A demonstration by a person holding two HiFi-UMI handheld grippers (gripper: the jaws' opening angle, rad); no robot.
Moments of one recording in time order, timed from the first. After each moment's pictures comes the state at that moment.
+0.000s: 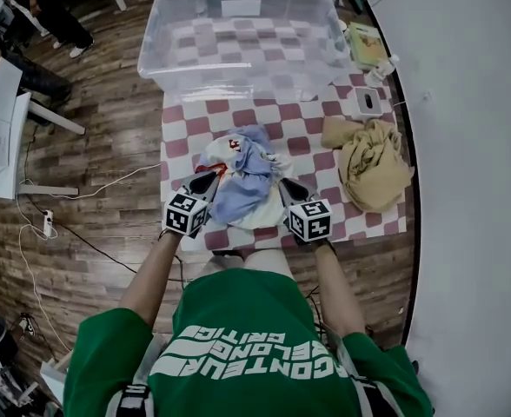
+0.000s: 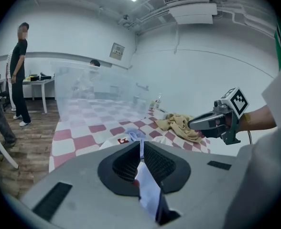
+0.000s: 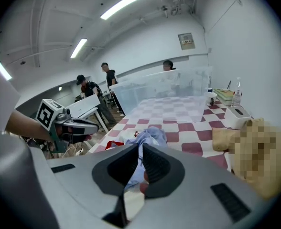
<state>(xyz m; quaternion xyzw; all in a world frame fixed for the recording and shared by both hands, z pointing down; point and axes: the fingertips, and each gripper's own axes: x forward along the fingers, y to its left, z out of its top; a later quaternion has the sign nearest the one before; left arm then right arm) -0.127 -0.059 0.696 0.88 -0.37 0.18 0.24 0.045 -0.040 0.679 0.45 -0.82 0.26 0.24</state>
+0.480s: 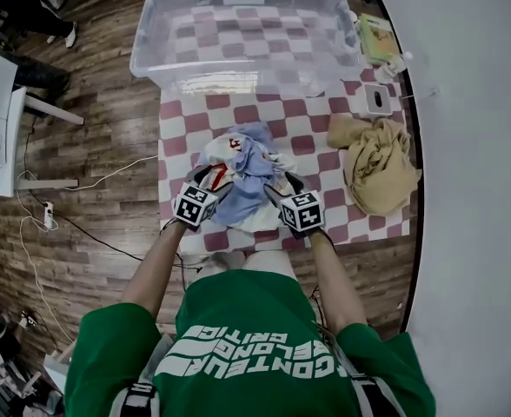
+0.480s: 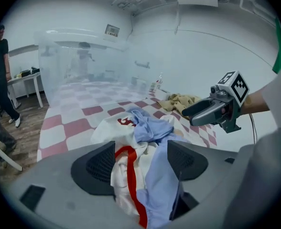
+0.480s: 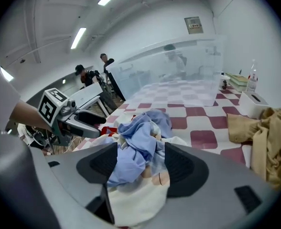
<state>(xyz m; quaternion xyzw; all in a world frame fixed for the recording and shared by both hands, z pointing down) -0.111 -0.074 0.777 0.86 -0.33 0.27 0.26 0.033 -0.061 0.757 0.40 -0.82 0.30 0.29</state>
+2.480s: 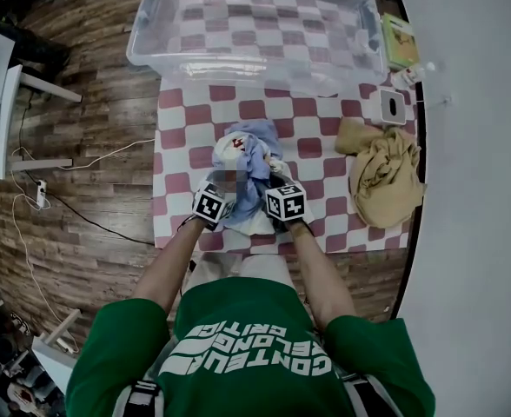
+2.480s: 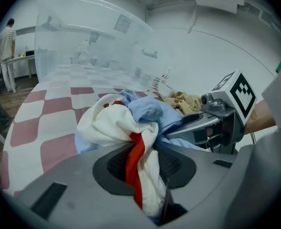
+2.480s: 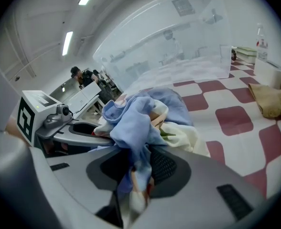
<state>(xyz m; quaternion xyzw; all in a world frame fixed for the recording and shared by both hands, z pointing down) -0.058 -0.078 0.830 0.84 -0.34 0.26 0.34 -0.008 -0.082 0.835 0.37 -0.80 0.38 0.28</state>
